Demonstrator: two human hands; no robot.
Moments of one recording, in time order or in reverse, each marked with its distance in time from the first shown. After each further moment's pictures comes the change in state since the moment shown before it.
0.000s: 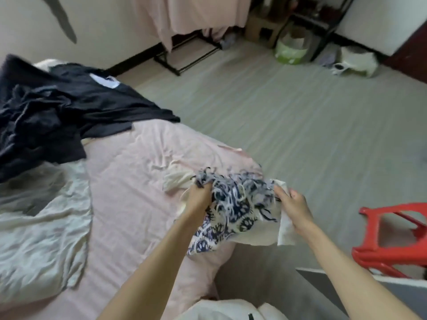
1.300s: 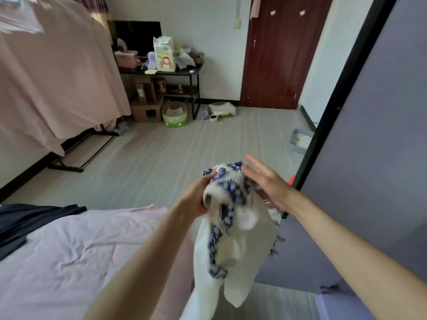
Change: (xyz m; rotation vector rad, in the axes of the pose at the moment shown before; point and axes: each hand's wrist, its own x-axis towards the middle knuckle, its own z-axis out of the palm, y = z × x) left_hand -0.186 0.060 0.230 0.034 -0.981 -0.134; right_hand -0.179 -0.003 -0.255 0.336 0.036 -0.437
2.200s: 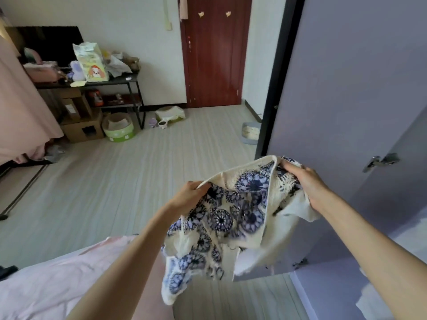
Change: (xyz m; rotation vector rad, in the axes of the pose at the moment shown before) left_hand 0.060 0.004 0.038 1.115 -0.026 0.271; right_hand -0.053 0.027 -0.132 0.162 0.750 0.197
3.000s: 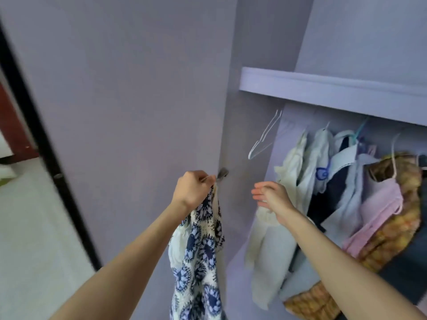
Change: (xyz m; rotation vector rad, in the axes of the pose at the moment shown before) left_hand 0.108 0.232 0.242 0.120 -0.215 0.518; right_hand -0.018 0.007 -0.251 -0.002 0.705 0.019
